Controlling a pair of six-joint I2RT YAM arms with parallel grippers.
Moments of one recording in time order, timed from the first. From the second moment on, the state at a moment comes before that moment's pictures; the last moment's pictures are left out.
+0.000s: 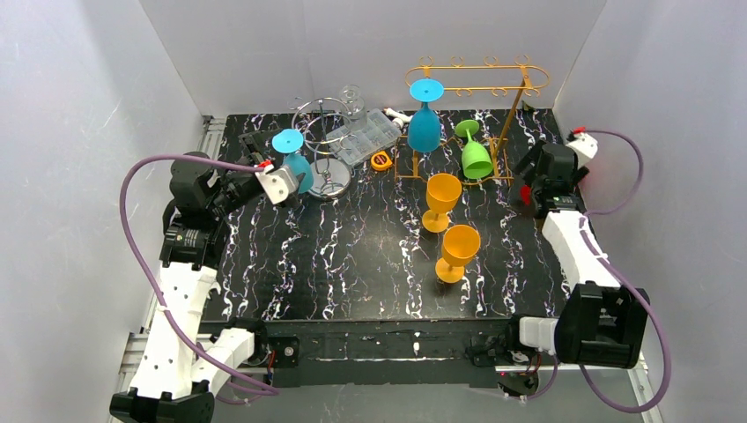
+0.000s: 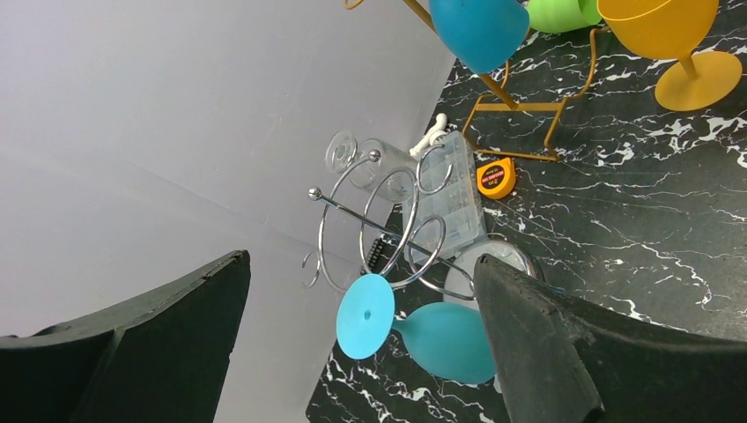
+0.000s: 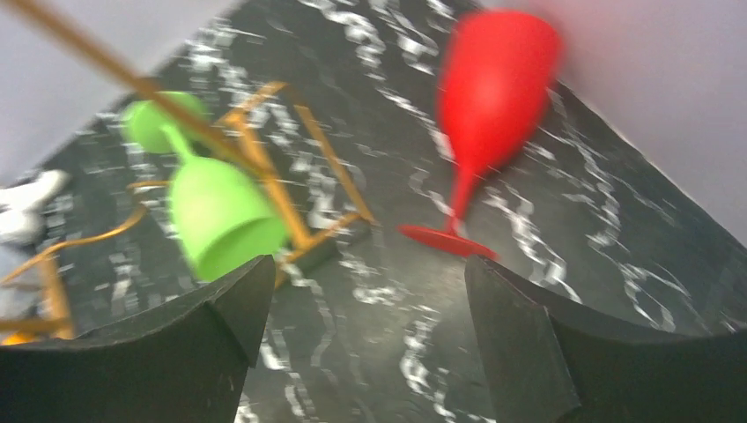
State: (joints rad) left arm -0.12 0.89 1.14 -0.34 0.72 0.90; right arm -0.01 1.23 0.88 -0.02 0.33 0.42
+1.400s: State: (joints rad) left arm -0.12 0.88 1.12 -0.45 0.72 0.94; right arm -0.17 1.61 0.98 -0.05 0.20 0.47
